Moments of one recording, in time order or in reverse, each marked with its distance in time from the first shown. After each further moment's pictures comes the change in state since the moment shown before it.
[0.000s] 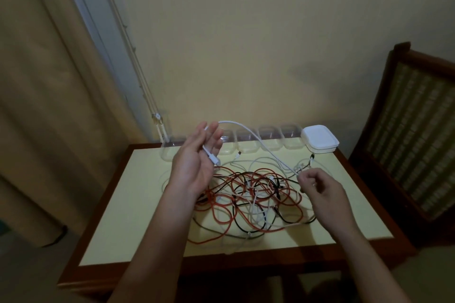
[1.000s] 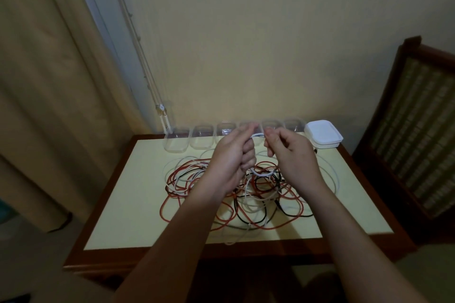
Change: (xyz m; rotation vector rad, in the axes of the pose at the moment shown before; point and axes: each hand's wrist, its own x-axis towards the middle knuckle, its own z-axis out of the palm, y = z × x) left_hand -0.012 -0.044 0.024 0.401 -0.128 -0.138; right_hand 0.033 -0.081 0.046 0.070 -0.086 -0.195
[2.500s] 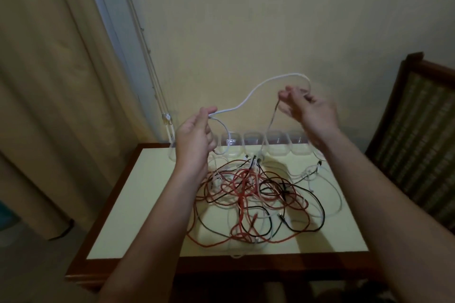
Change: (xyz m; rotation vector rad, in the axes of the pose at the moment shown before) left_hand 0.006 0.058 -0.039 0.072 0.275 0.417; right_hand 0.113 -0.007 -0.022 0.606 0.101 0.127
